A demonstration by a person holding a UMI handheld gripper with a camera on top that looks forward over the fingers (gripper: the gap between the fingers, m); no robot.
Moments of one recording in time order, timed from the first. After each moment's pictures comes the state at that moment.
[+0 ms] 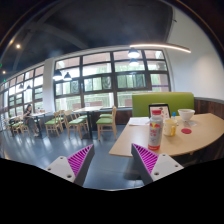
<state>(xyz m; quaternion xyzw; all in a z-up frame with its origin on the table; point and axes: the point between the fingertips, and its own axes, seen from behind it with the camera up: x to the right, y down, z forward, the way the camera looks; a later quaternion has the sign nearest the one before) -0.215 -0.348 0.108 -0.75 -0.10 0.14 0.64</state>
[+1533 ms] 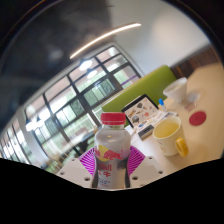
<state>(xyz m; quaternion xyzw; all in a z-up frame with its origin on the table) -0.101 -0.021 0.125 -0.71 0.16 0.25 0.64</state>
